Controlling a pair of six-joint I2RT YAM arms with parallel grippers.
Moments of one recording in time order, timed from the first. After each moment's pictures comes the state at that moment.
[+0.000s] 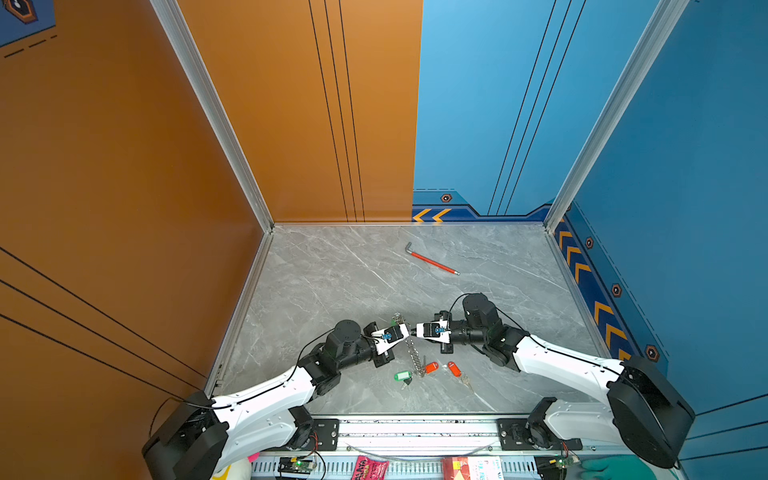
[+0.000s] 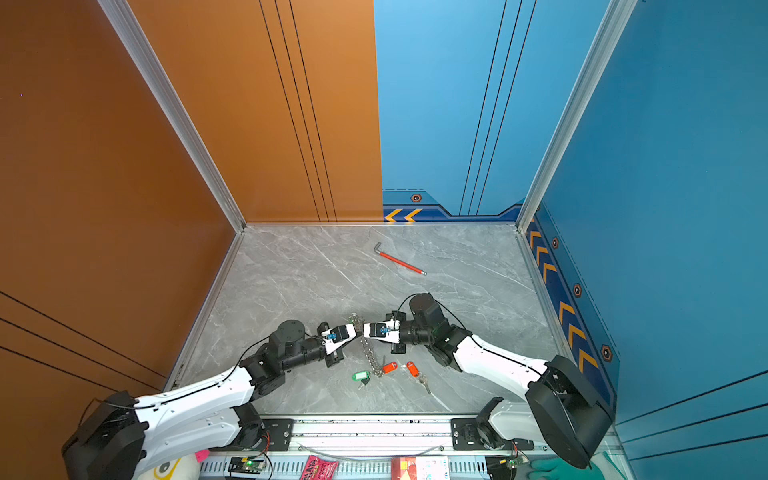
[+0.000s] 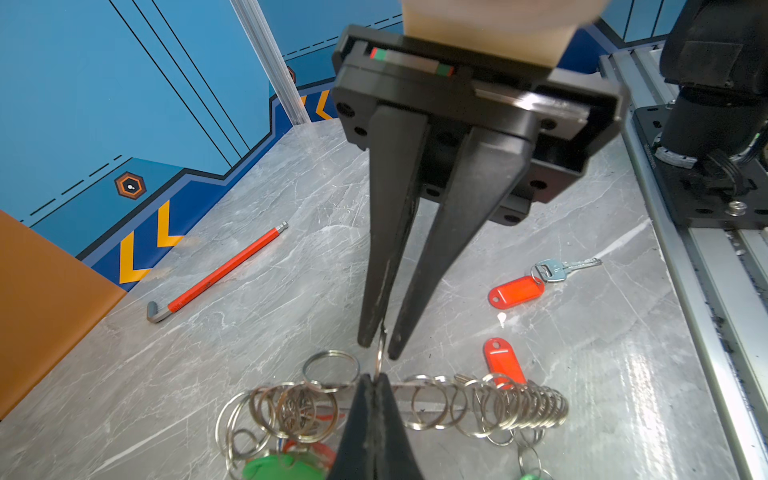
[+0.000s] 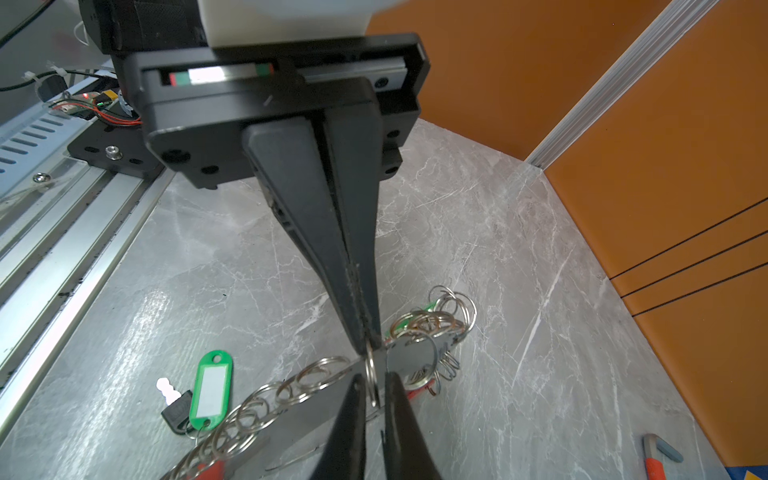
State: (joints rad) left arm -0.77 1.01 0.32 0.41 0.29 0.40; right arm 0.71 1.28 0.58 0.24 -0.61 -0.71
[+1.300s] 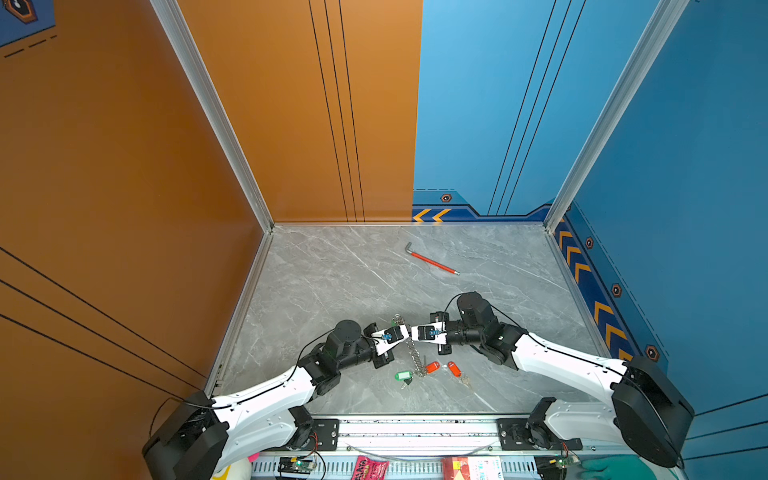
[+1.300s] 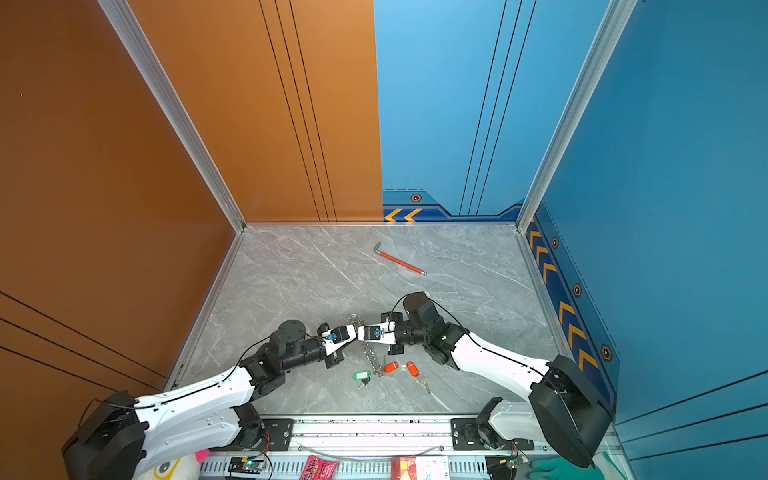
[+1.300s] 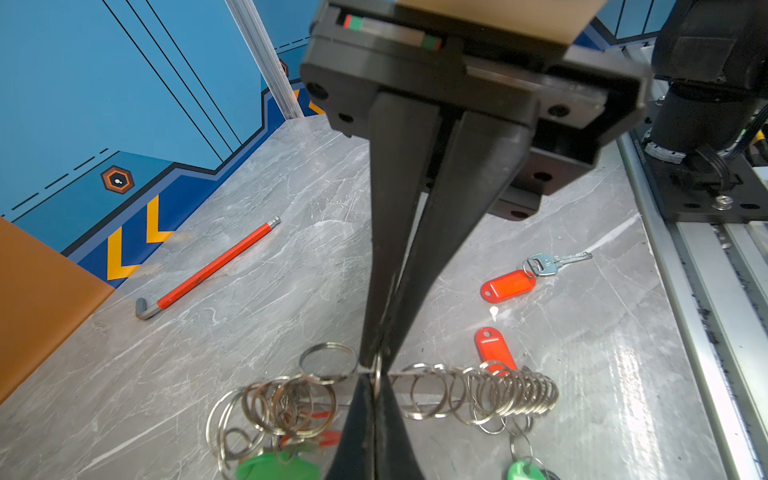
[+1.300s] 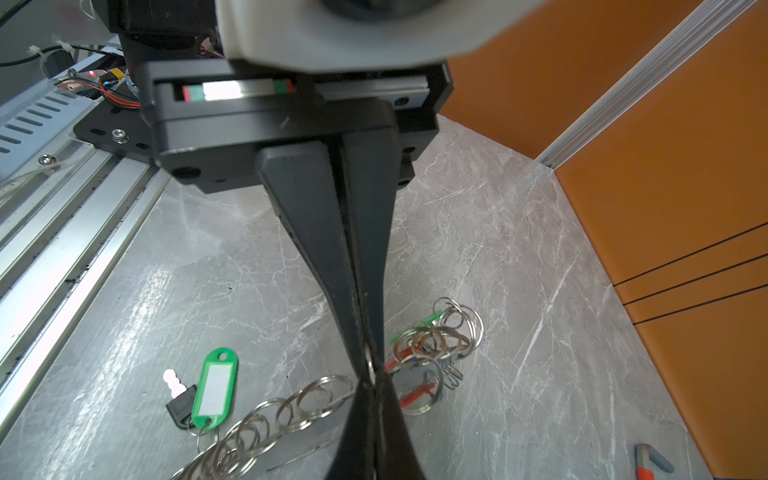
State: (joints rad) left arm -0.77 1.01 0.32 0.39 0.30 0.40; right arm 0.76 1.28 0.64 0.14 -0.56 -0.76
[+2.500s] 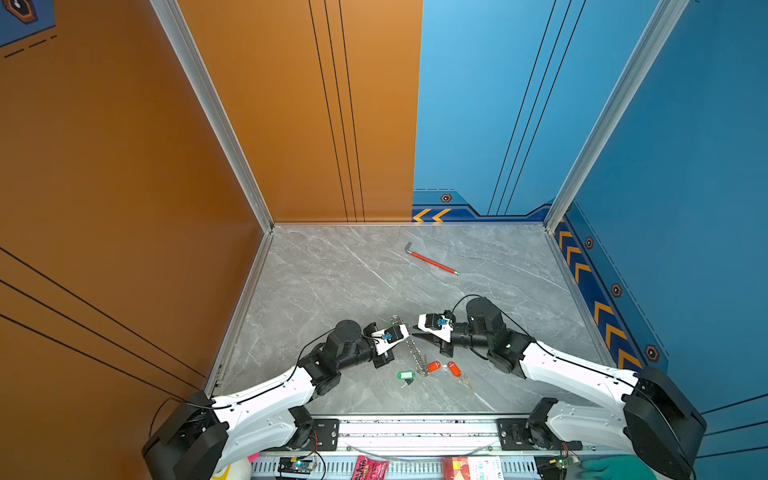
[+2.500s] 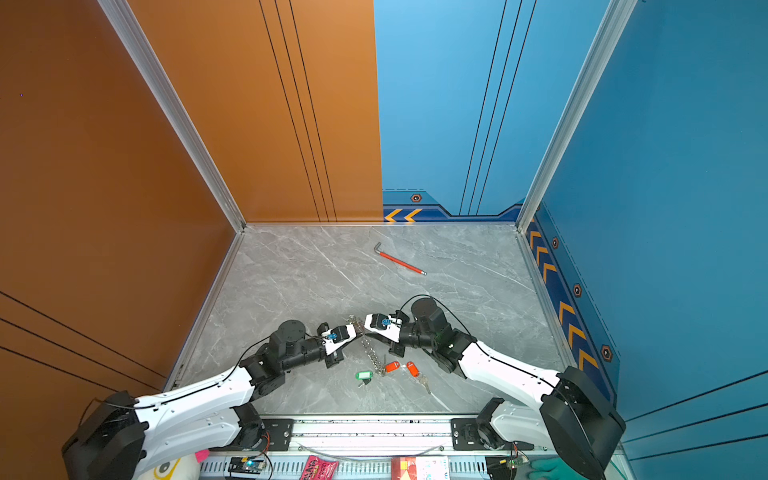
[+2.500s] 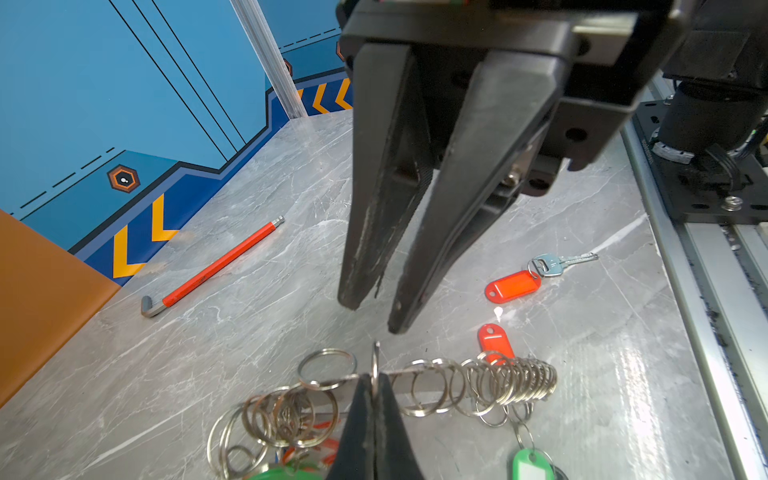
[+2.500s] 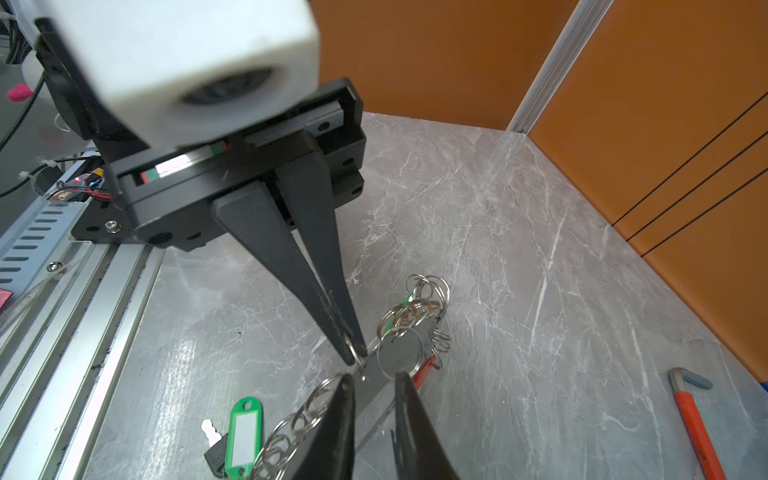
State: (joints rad) left arm -0.77 1.01 0.32 0.39 0.29 0.40; right arm 0.75 1.21 0.57 0.24 -0.51 -0.46
